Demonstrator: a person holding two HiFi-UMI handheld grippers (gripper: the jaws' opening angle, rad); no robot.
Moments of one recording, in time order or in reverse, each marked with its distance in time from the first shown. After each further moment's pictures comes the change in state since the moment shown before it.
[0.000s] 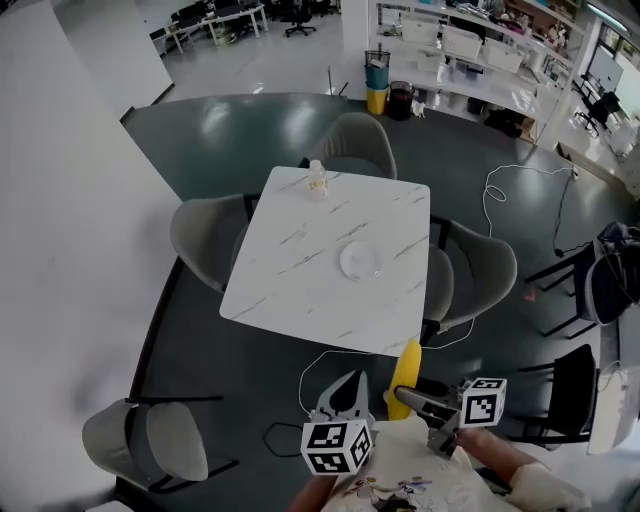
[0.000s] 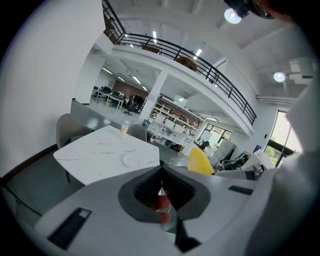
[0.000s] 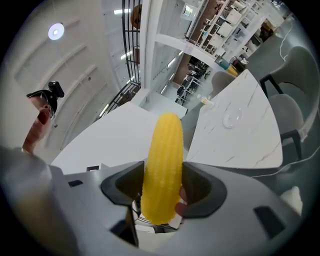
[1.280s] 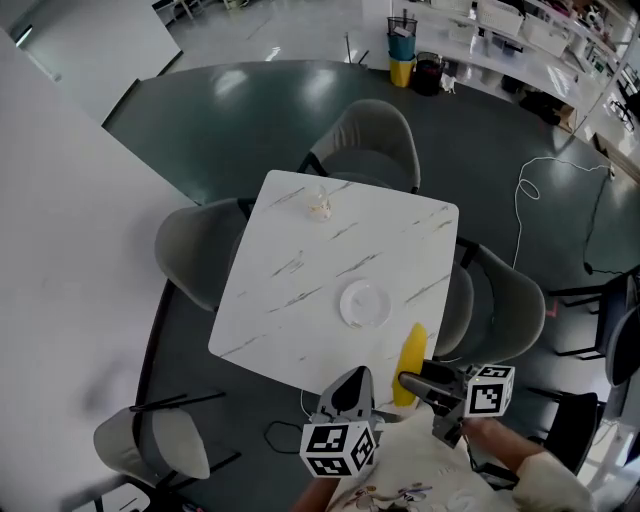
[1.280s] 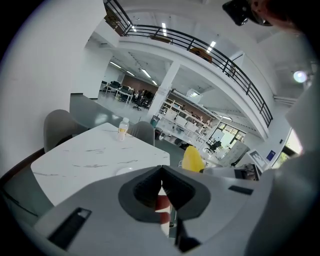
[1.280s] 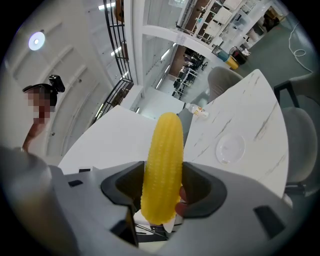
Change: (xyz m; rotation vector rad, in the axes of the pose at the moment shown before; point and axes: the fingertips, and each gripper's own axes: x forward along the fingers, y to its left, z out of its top) left arm 0.216 0.035 0.101 -0.065 0.038 0.103; right arm 0.079 -0.143 0.212 0.043 0.085 0.016
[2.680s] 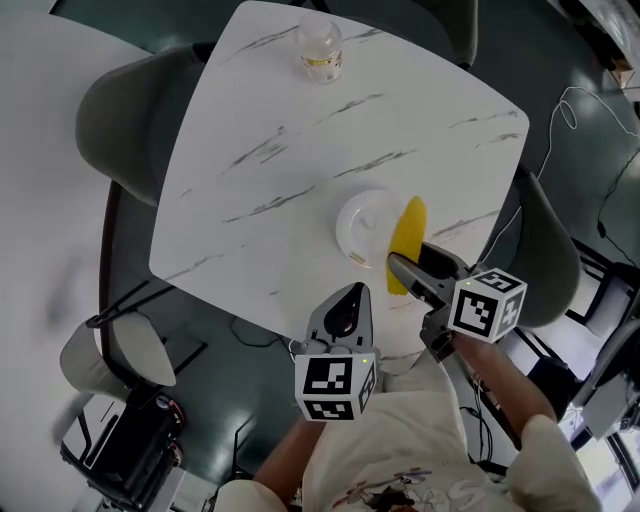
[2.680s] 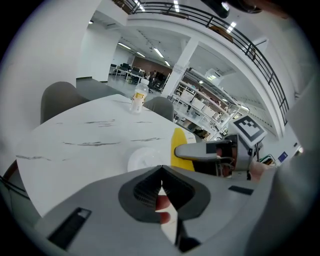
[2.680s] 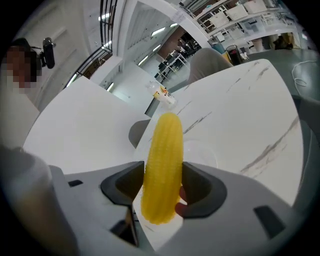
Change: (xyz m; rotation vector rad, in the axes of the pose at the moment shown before) left arm 0.149 0.114 -0.083 -0.084 0.214 0.126; right arm 0.136 -0.206 0.036 -0.060 0.212 -0.330
